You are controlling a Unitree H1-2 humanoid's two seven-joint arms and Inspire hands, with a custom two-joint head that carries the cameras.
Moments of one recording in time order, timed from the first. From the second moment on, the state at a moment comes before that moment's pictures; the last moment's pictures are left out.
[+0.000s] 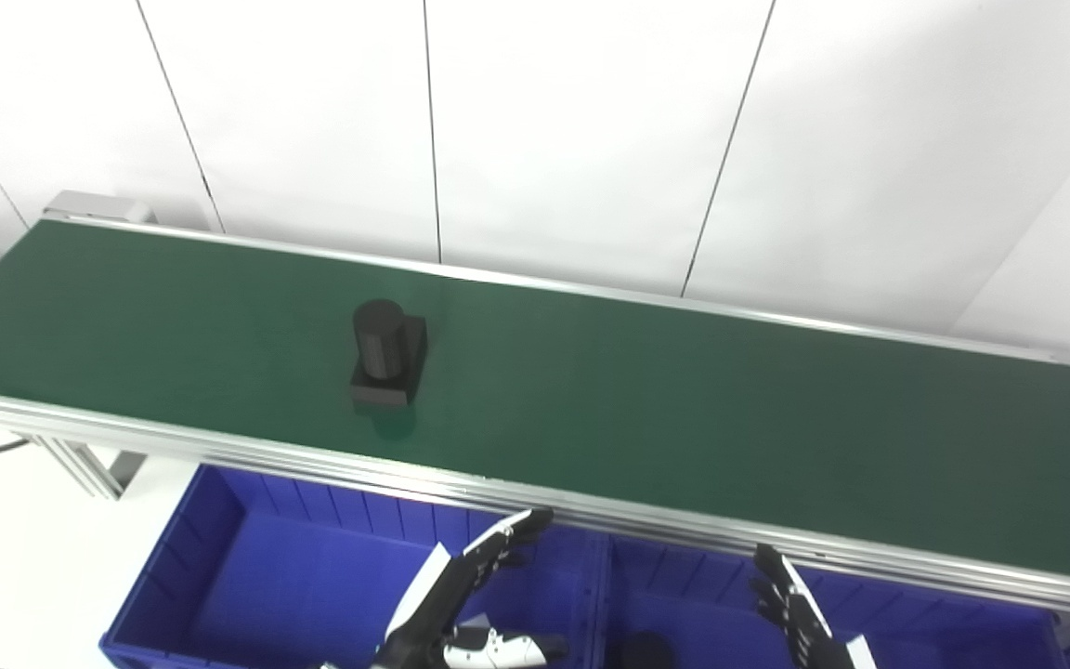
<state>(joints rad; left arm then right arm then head) 0.20 0.03 -0.24 0.19 0.23 -0.39 -0.09 0.34 -0.15 0.13 -0.06 -0.17 -0.21 0.03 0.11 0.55</state>
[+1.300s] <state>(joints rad) 0.17 0.05 -0.28 0.26 0.23 -0.43 -0.02 0.34 -0.11 0.08 0.02 -0.13 -0.39 0.00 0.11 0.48</state>
